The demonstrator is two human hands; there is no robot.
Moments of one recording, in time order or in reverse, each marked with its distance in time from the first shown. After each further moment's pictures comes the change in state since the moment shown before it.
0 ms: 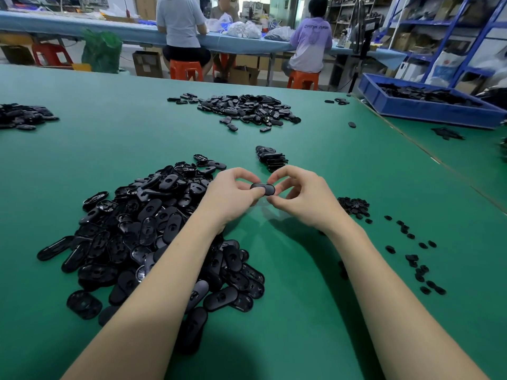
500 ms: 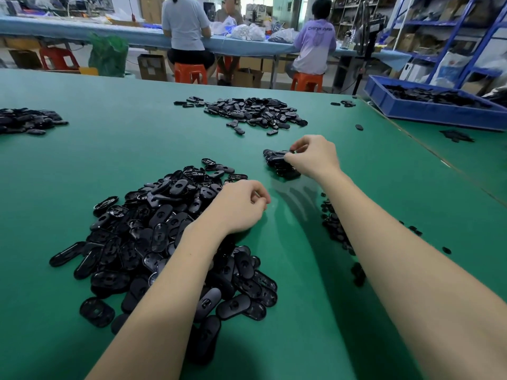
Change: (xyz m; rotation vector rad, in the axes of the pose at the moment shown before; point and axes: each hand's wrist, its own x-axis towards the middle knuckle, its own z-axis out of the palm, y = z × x) left_hand -0.001 0.001 -0.013 0.500 -0.146 0.180; right_hand 0.097 -0.002 -0.012 -0.230 0.255 0.263
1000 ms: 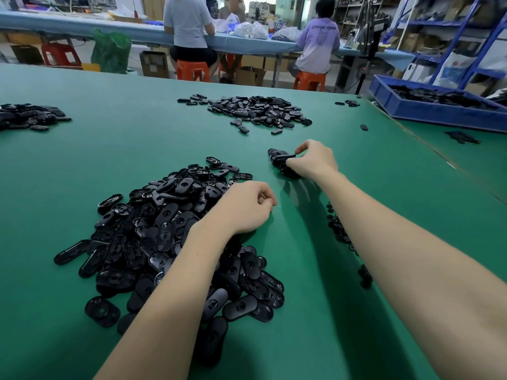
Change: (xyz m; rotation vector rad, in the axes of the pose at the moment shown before) left_hand 0.000 0.000 -0.002 0.012 -0.036 0.003; right_hand 0.014 0.005 0.018 -0.102 -0.077 0.112
